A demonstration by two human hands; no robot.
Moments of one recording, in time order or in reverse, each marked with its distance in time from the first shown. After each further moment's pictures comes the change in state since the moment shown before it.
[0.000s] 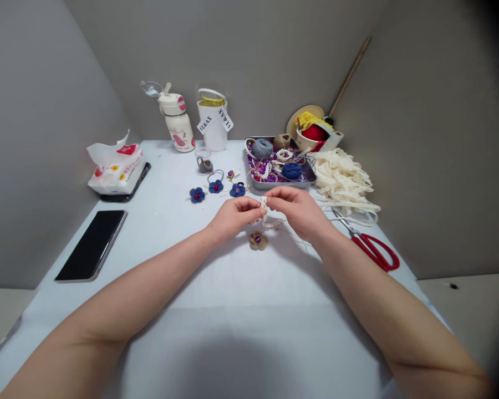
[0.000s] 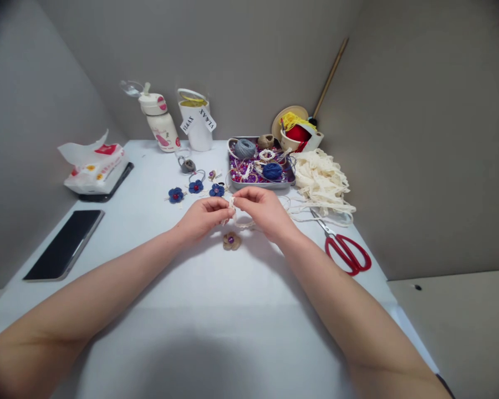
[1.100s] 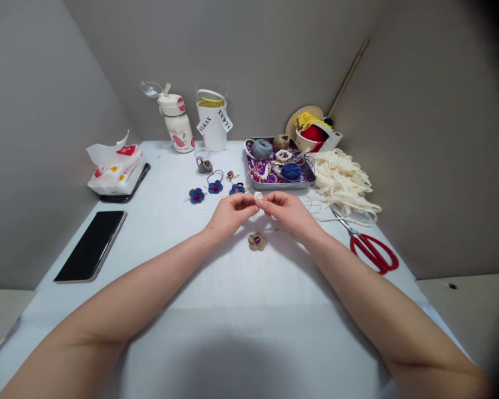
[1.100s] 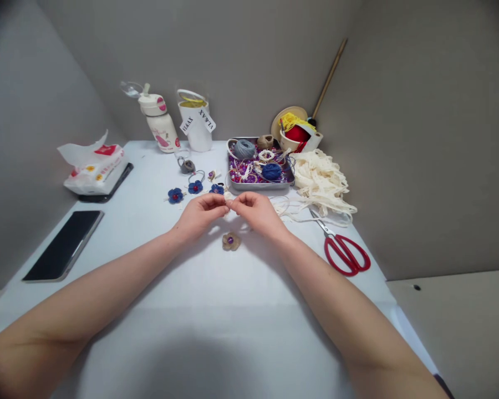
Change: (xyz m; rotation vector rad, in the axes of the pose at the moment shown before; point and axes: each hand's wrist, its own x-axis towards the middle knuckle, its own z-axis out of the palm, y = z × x) left_hand 0.003 -0.002 -0.002 0.033 0.141 0.080; right_hand 0.006 0.016 0.003 -0.187 0.008 0.014
